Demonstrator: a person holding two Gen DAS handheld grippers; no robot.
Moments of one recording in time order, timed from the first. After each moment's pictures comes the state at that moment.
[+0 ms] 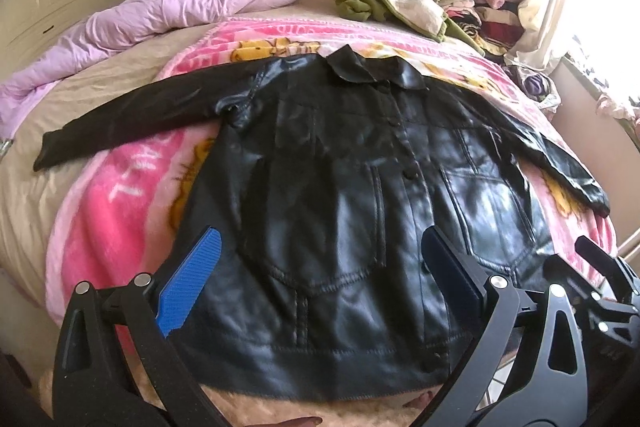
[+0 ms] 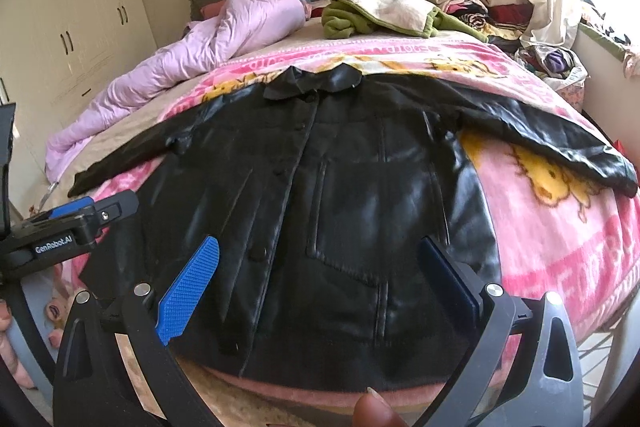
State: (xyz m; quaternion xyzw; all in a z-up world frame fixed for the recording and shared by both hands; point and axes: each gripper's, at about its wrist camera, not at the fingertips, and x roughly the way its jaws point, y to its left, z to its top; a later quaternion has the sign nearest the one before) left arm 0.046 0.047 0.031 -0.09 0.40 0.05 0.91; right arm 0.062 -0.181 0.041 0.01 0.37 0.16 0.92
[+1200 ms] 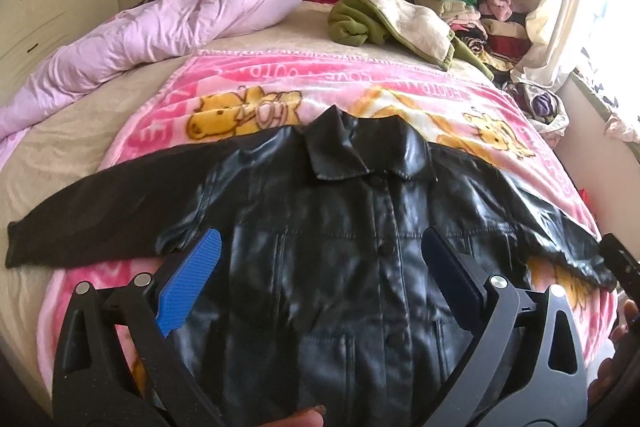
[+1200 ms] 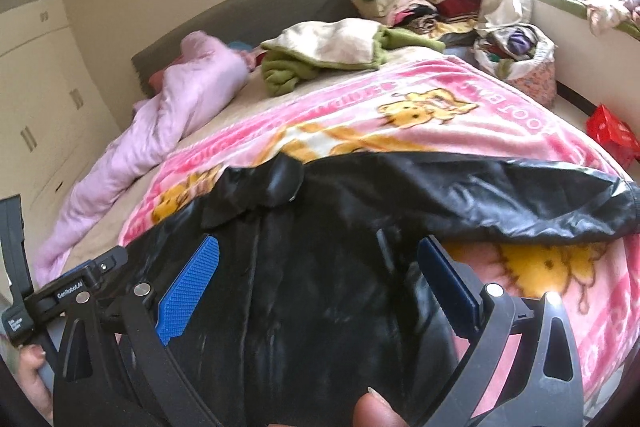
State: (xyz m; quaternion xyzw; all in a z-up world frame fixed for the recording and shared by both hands) left arm 0.220 0.037 0.068 -0.08 0.39 0.05 0.92; right arm 0.216 -0.242 0.093 0.13 0.33 0.08 0.93
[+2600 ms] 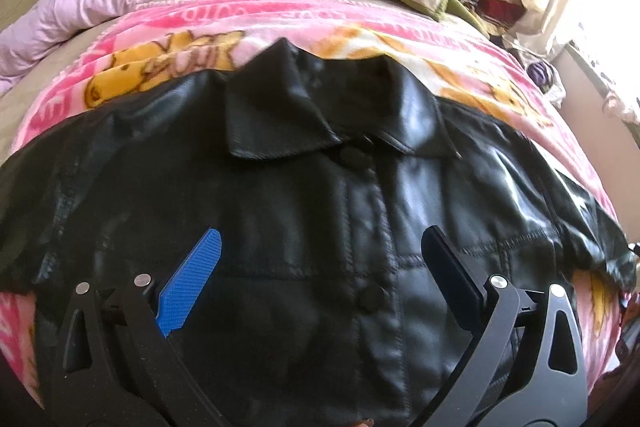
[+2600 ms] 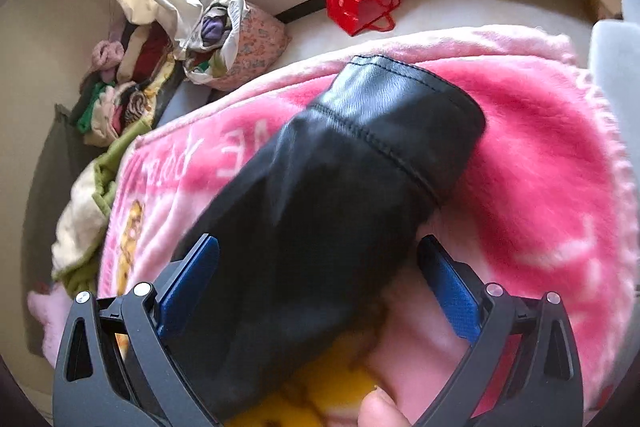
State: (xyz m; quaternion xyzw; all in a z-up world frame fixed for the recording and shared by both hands) left arm 0.318 0.013 -0.036 -0.09 0.44 0.01 0.89; right arm 0.246 -0.569 -0.055 0.46 0.29 -0.31 0.78
